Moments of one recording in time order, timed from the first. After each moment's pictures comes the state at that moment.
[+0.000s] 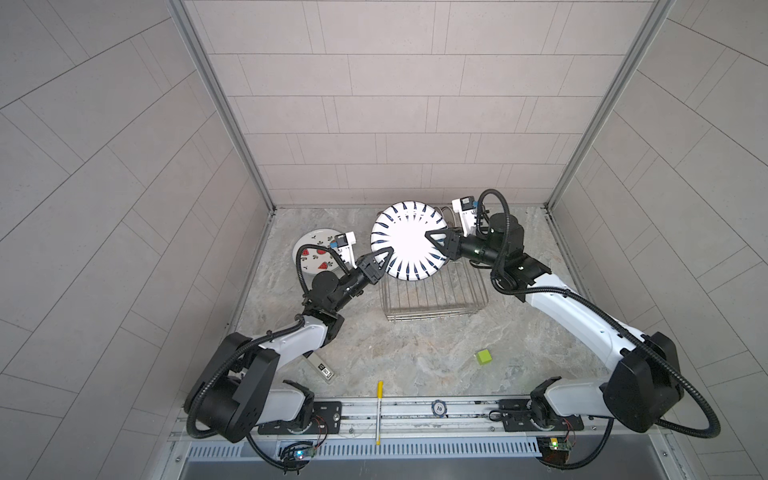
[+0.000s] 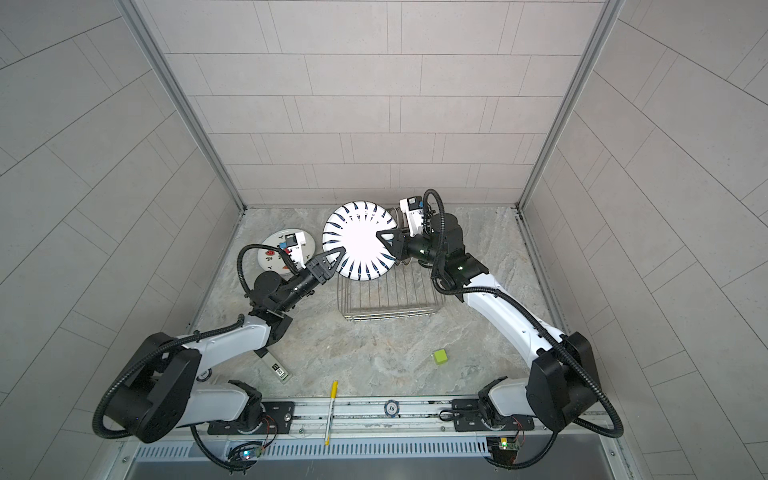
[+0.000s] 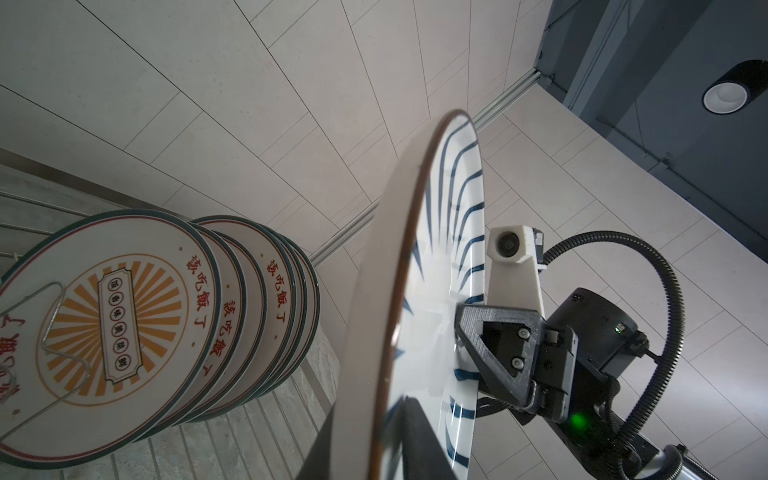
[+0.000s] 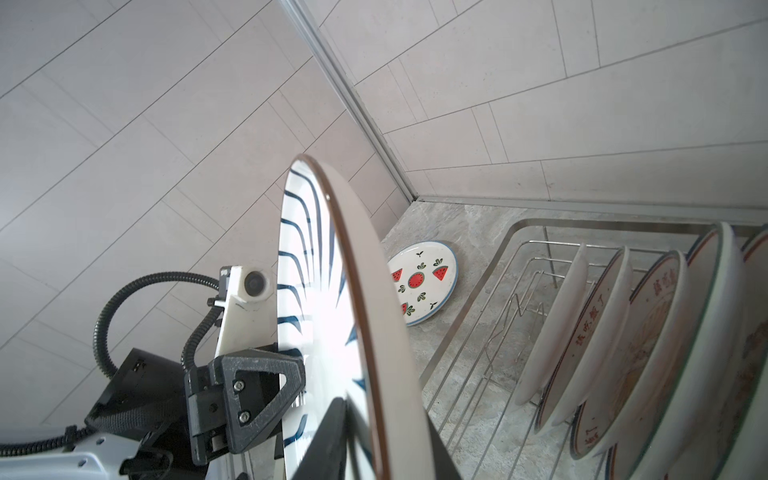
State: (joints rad) left arm -0.43 1.33 0.48 1.07 0.39 -0.98; right arm 0.44 1.36 1.09 0.08 -0.49 0.50
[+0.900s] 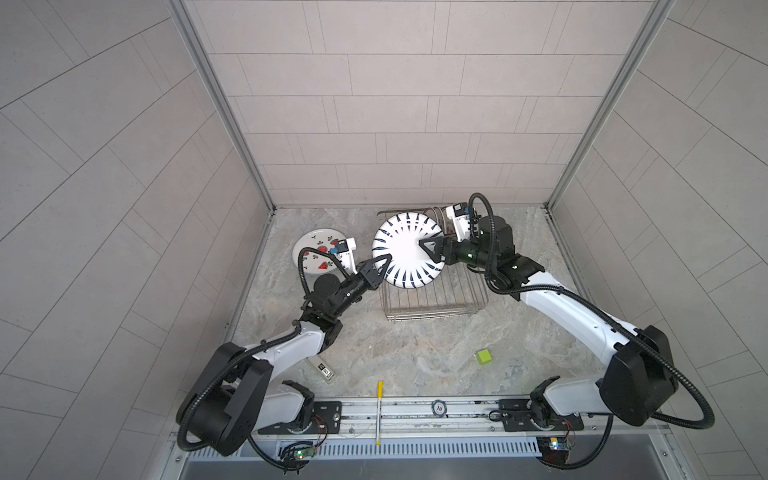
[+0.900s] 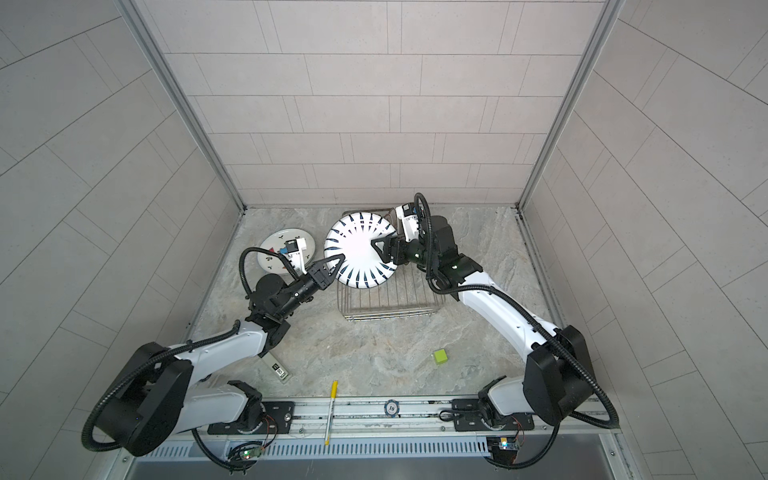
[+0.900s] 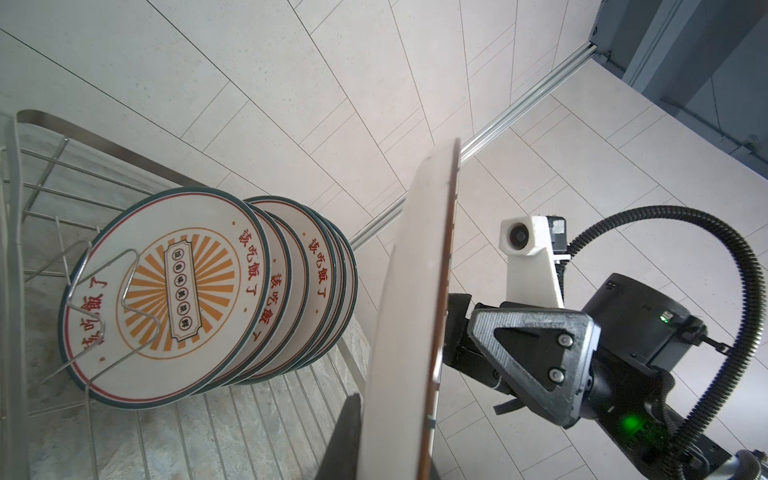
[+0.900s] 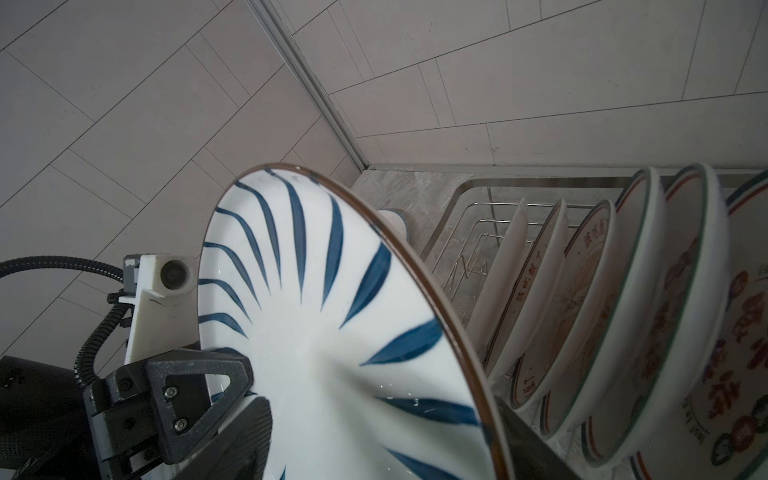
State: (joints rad) left arm -0.44 1.26 0.44 0.94 0.32 -0.92; right arm 0.46 1.37 1.10 -0.05 -0.37 0.42
